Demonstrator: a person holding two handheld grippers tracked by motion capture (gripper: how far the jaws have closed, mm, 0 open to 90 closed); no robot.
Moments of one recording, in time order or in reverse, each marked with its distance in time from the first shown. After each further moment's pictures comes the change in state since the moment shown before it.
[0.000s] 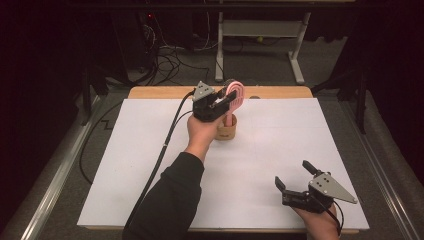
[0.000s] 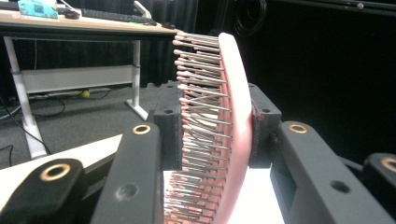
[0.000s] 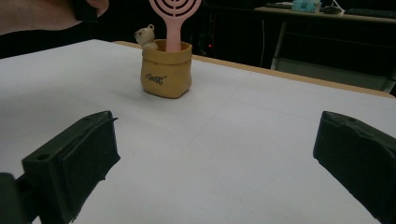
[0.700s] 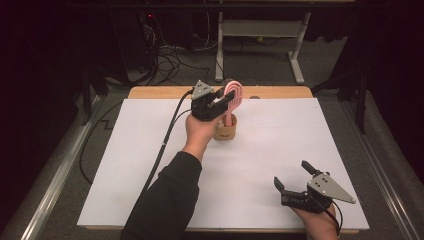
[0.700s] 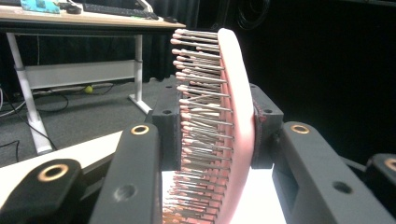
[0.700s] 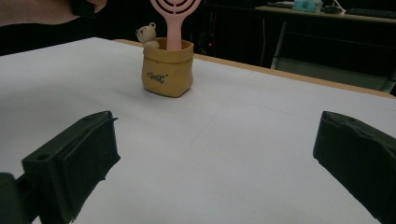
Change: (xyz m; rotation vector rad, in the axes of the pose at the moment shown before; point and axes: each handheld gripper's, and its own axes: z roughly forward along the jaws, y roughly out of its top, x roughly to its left) left arm 0.003 0.003 -0.002 0.027 0.010 0.010; right arm 0.002 0.000 0.001 0.004 -0.001 -0.008
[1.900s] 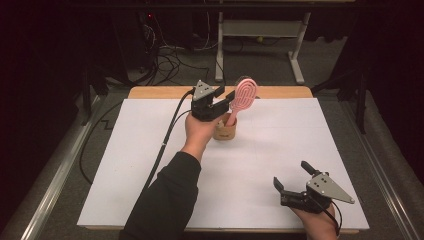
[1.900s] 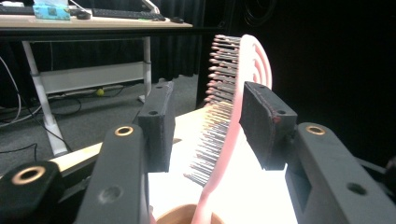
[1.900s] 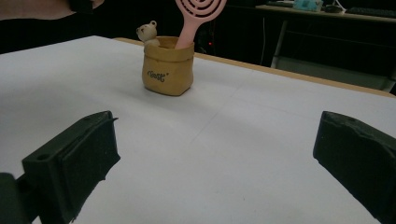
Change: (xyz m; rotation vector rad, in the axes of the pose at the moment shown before) left arm -0.004 0.001 -0.001 0.004 0.035 0.041; right arm 0.001 0.000 0.000 0.008 -0.002 -0.003
